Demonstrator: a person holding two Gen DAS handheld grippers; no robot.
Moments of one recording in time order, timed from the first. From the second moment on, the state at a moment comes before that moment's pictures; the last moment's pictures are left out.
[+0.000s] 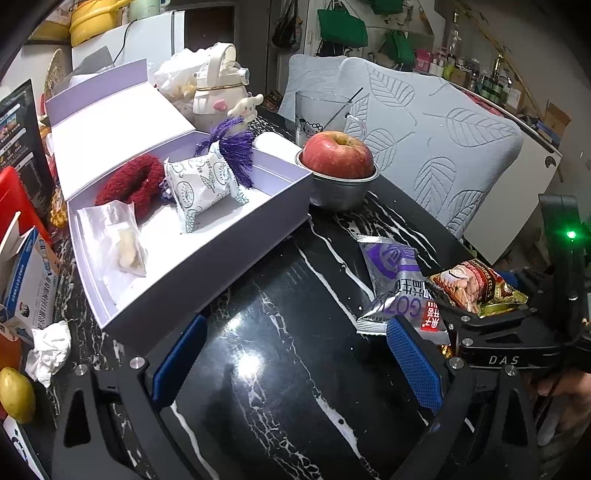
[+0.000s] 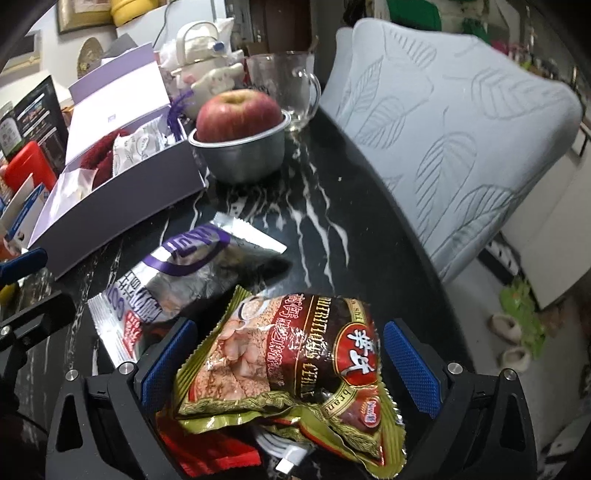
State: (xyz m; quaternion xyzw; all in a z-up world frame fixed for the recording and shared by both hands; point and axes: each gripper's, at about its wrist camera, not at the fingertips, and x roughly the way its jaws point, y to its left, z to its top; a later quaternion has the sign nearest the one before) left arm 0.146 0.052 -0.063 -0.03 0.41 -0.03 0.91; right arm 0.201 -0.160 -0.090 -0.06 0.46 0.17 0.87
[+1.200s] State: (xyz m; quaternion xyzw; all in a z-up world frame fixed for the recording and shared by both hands) left arm 0.166 -0.037 -0.053 -0.02 0.41 -0.10 0.91; right arm 0.162 -0.267 -0.061 0.05 0.42 0.19 0.89
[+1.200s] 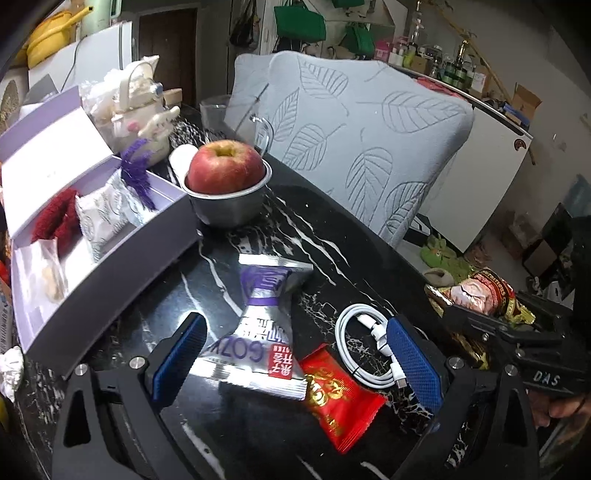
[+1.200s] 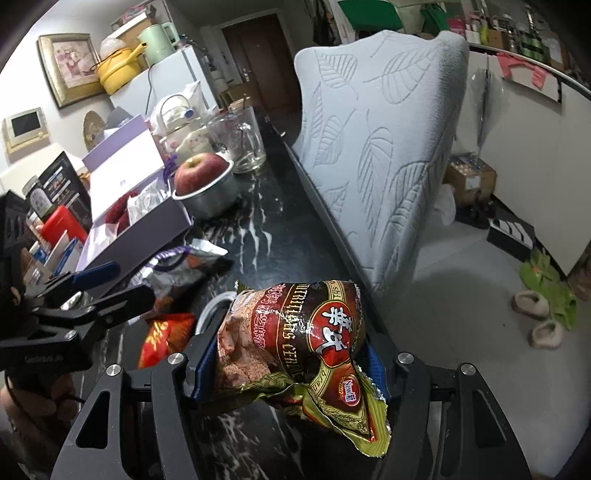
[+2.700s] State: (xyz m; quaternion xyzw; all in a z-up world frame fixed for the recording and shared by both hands) left arm 0.141 -0.009 -0.087 0.00 0.47 -0.06 0.88; right arm 0.144 -0.252 -0.088 0.03 0.45 0.23 0.86
